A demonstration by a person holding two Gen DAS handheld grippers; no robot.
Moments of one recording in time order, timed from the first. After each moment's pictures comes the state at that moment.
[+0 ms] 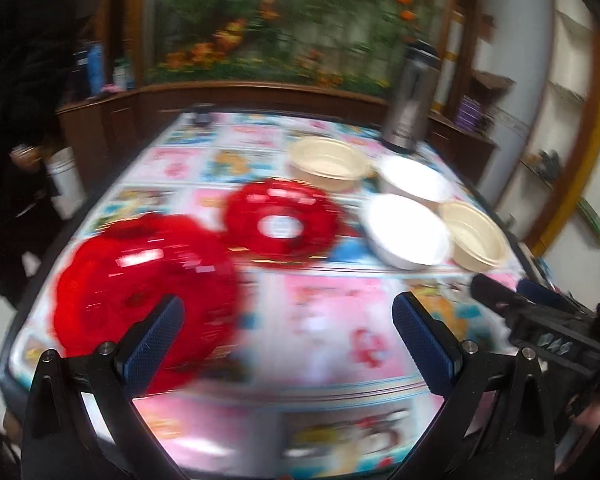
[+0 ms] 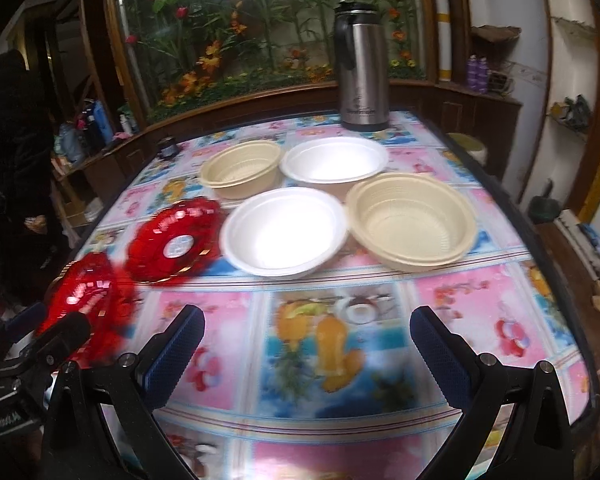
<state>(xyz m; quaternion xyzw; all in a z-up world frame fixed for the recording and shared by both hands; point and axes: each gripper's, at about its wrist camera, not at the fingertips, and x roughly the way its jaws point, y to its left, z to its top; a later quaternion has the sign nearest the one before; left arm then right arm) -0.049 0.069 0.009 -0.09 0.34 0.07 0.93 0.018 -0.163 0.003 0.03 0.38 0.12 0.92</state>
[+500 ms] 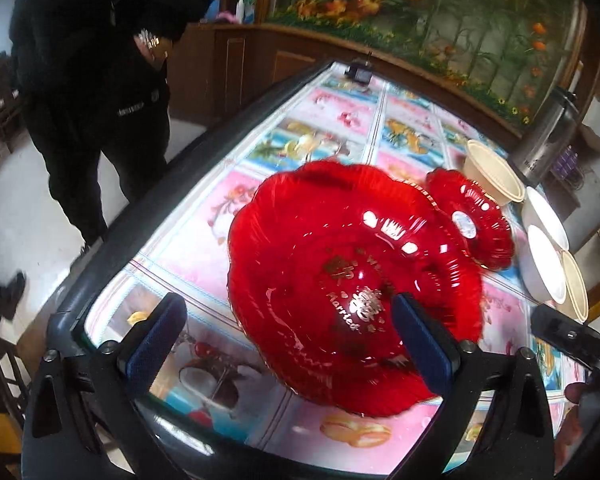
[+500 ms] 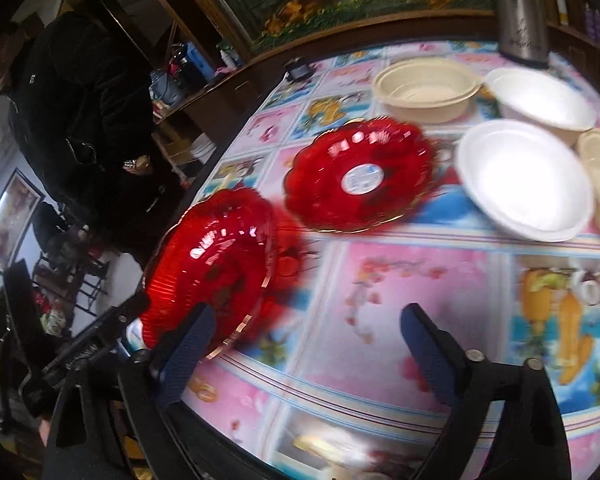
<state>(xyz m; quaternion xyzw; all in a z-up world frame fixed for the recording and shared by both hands) -0.061 0.216 -0.046 -0.20 0.42 0.20 0.86 0.034 -0.027 -0.026 0.07 0.49 0.32 0.81</state>
